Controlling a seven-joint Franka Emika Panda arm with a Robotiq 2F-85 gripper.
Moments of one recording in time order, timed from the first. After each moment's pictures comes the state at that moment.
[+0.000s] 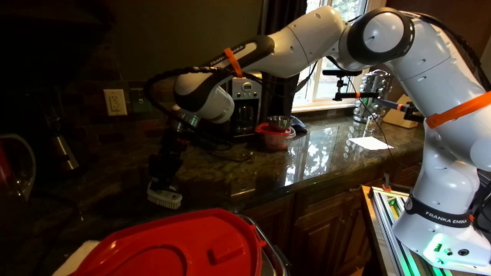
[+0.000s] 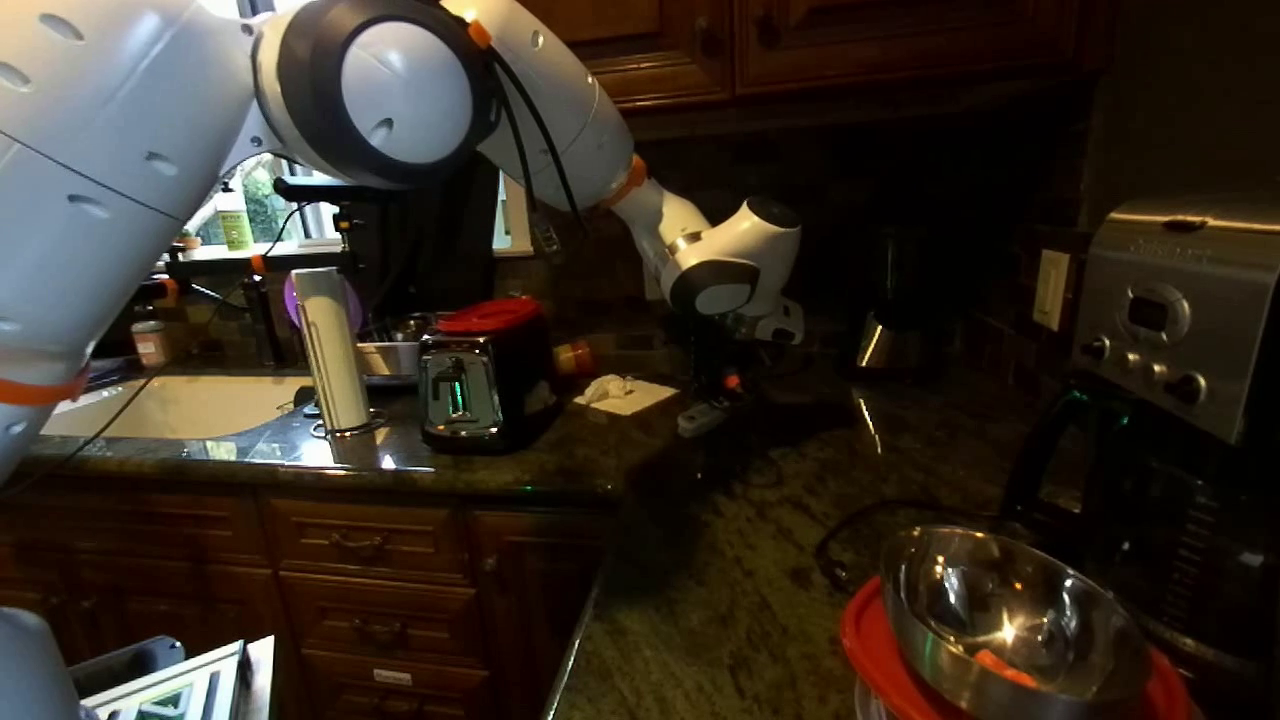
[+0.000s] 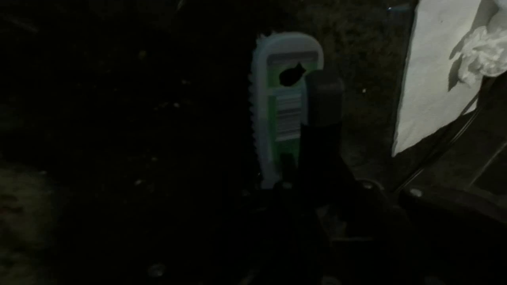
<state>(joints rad) 0.01 0.70 0.24 -1.51 0.50 2.38 -0.24</state>
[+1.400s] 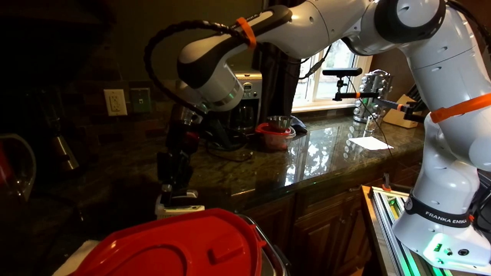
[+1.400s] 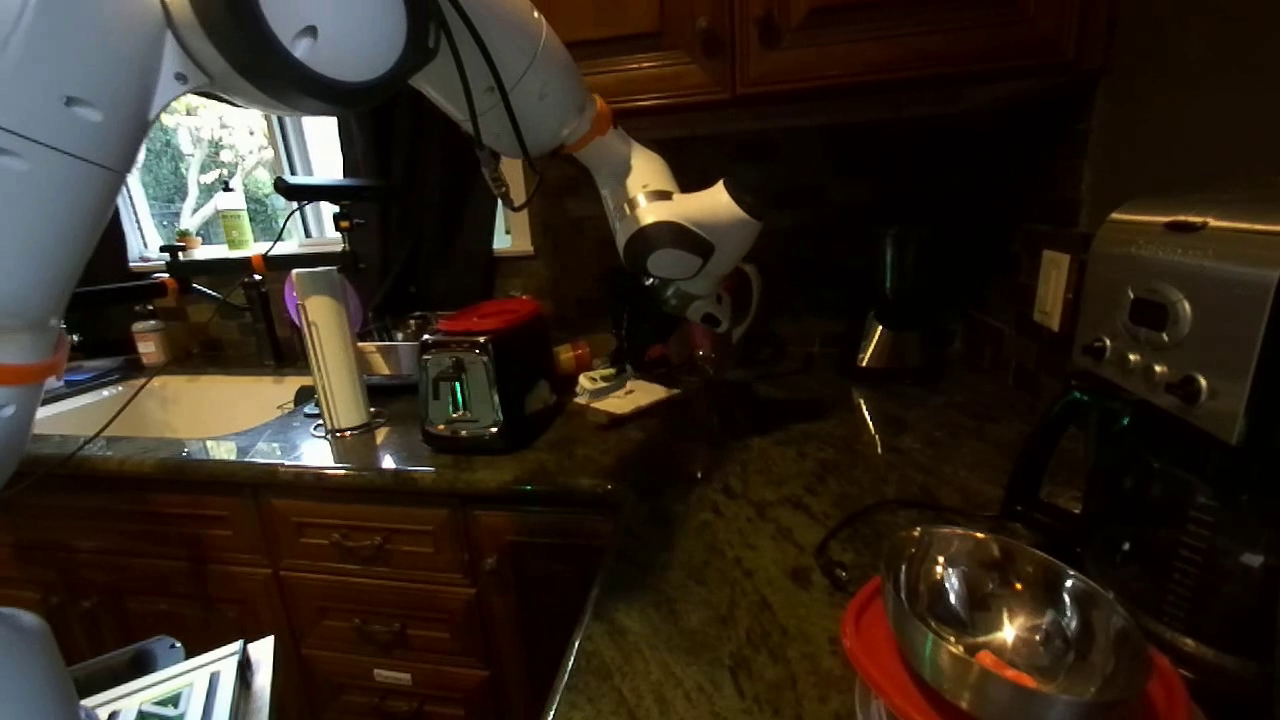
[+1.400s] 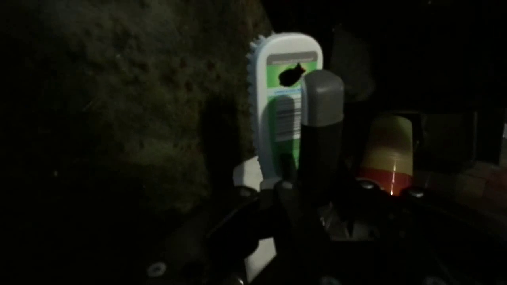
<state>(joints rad) -0.01 0.54 0.32 -1.65 0.69 2.06 -0.30</state>
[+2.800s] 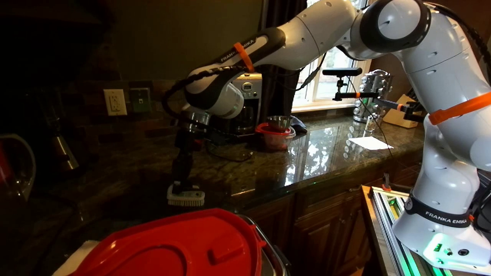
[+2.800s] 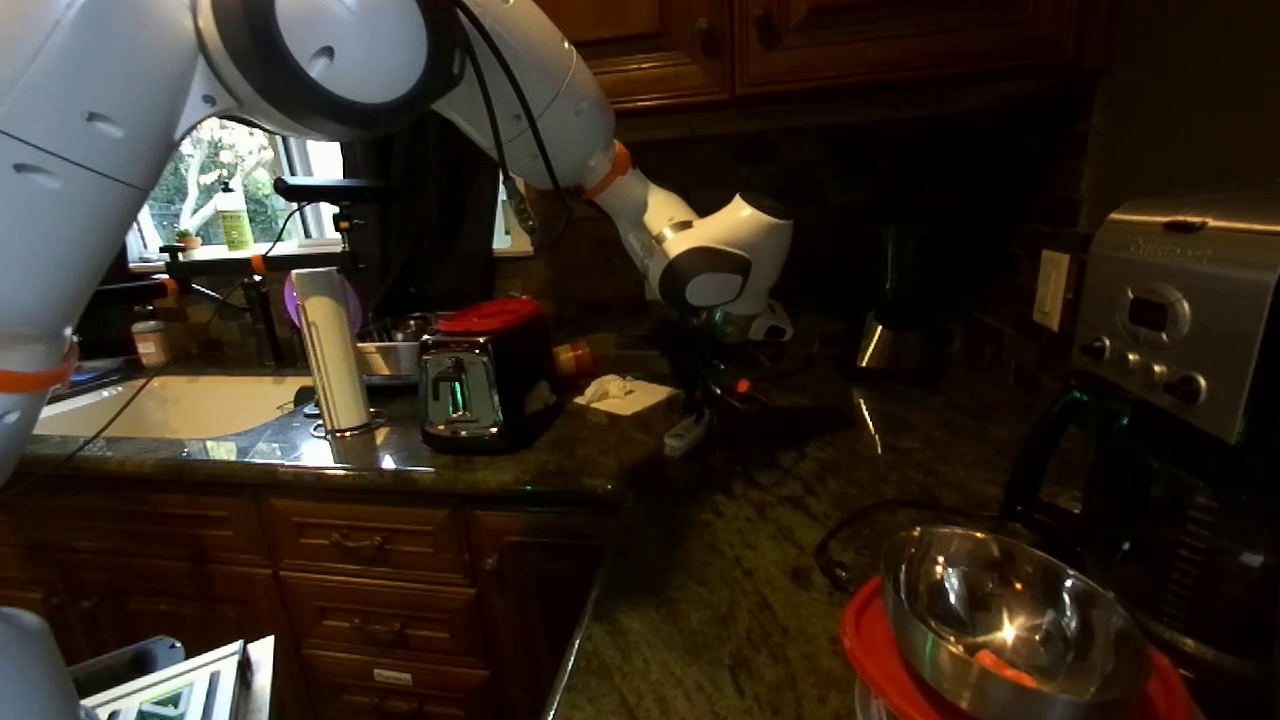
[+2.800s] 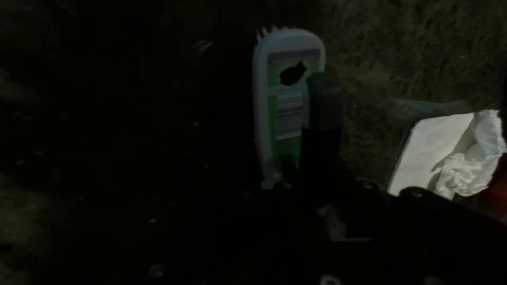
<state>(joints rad) 0.01 0.59 0.21 -1.64 0.46 2.29 -0.50</state>
